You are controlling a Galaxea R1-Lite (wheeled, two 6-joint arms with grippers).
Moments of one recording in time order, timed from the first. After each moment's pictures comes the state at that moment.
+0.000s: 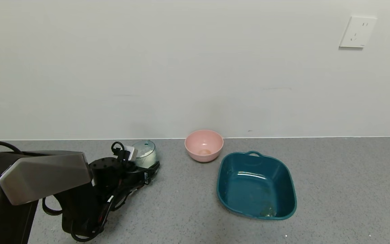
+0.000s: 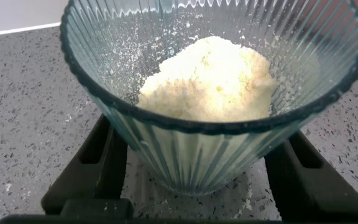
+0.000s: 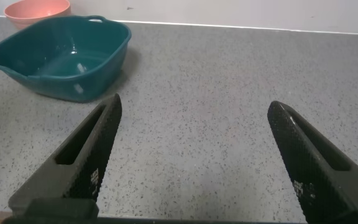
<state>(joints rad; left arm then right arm) -0.14 2.39 -0.66 -1.52 -0.08 0.05 0.00 0.00 0.00 0.00 0.01 0.00</state>
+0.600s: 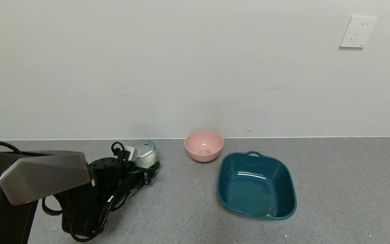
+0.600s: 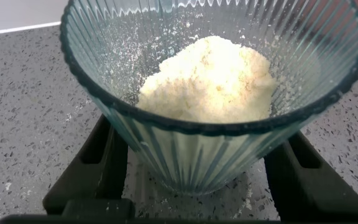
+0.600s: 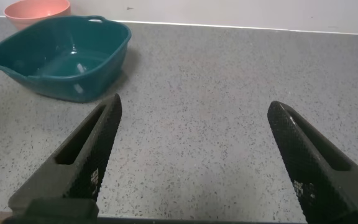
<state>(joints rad) -0.14 2.39 -0.66 -1.52 -0.08 0.05 0.00 0.00 0.00 0.00 0.01 0.00</state>
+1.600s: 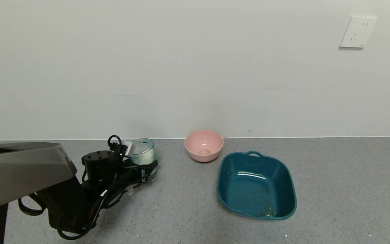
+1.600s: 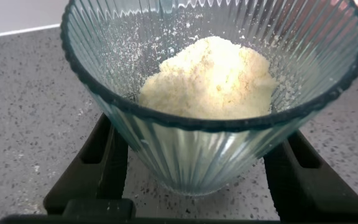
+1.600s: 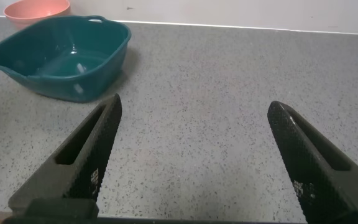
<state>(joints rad) -0.15 2.21 -0.63 -1.31 -0.07 0.05 0.00 0.00 0.00 0.00 0.01 0.00</state>
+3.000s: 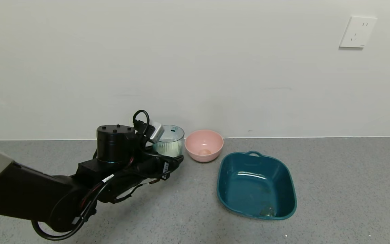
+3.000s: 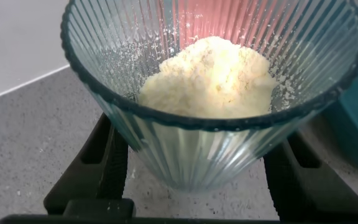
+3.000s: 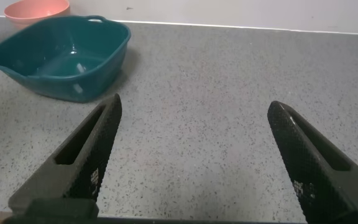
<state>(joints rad) -0.46 1.86 -0.76 -0.76 0.09 0.11 0.00 0.00 0.00 0.00 0.01 0.00</state>
